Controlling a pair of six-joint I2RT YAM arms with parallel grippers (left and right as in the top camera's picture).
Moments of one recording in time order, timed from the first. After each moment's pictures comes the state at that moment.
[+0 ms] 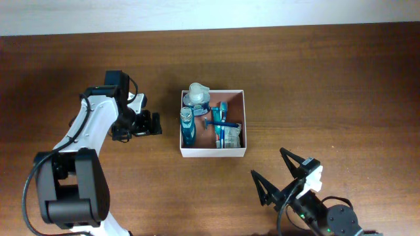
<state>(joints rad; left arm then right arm) 0.00 1.86 1.31 -0.98 0.20 -0.03 0.59 0.01 0.19 -0.21 -0.04 0.31</state>
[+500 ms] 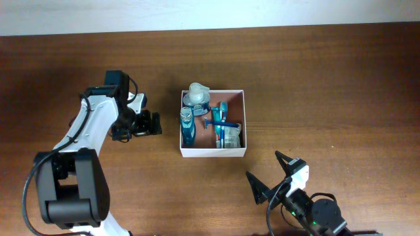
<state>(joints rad) 0.00 1.86 1.31 -0.98 0.20 -0.03 0.59 0.01 0.06 -0.18 -0.02 0.25</state>
